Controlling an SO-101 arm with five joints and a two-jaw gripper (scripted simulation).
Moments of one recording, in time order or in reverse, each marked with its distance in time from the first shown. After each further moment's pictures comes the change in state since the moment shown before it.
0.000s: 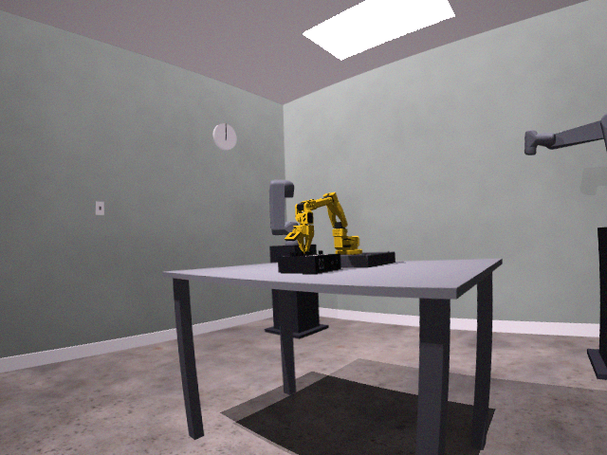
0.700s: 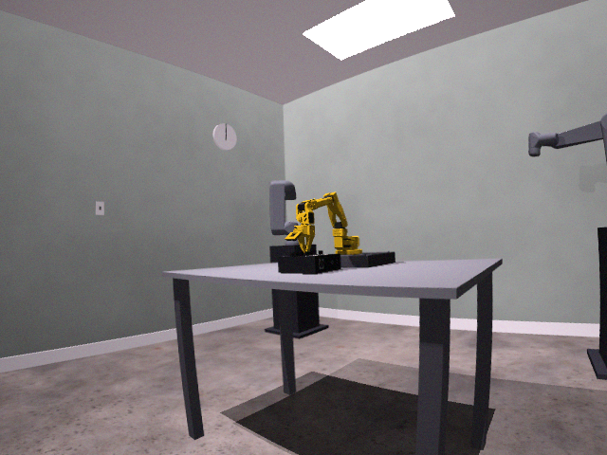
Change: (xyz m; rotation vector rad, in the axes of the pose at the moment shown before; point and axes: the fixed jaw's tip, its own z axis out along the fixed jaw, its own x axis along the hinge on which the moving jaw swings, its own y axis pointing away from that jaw) arm 0.000 0.003 0.000 0.000 -0.004 0.000
